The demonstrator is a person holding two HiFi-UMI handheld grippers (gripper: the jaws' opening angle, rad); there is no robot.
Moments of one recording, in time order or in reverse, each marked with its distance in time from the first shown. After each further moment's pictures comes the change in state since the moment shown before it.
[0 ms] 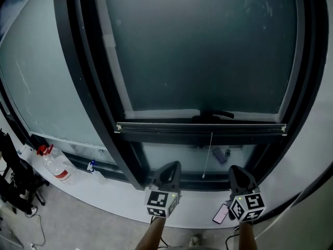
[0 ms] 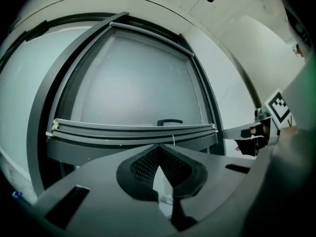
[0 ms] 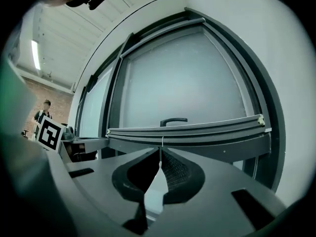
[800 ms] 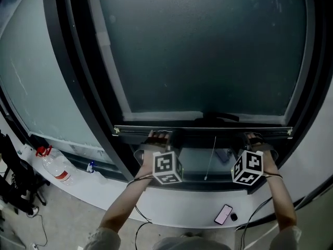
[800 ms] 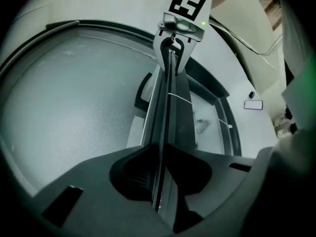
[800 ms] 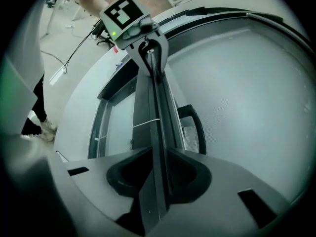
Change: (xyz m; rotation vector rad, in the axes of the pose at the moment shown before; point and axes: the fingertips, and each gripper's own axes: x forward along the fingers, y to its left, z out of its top) left arm 0.120 0.038 0.007 1.195 0.419 -0.230; right arm 0.127 -0.040 0.007 -1.287 0.510 0.216
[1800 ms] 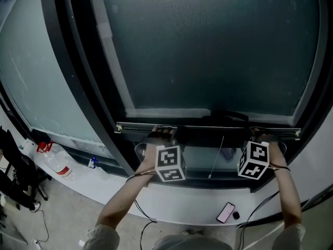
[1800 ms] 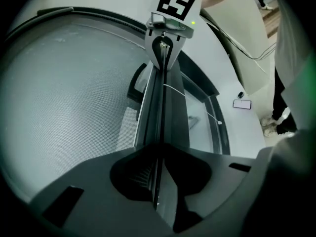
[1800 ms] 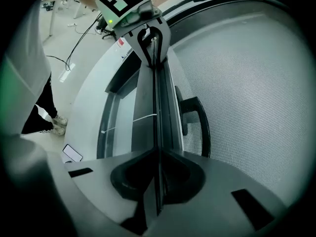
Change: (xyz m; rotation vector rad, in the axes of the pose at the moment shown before) left arm 0.007 -0.005 -0.019 0.001 0.058 -0.129; right arm 0.016 -0.006 -0.002 -0.040 0.101 0.133
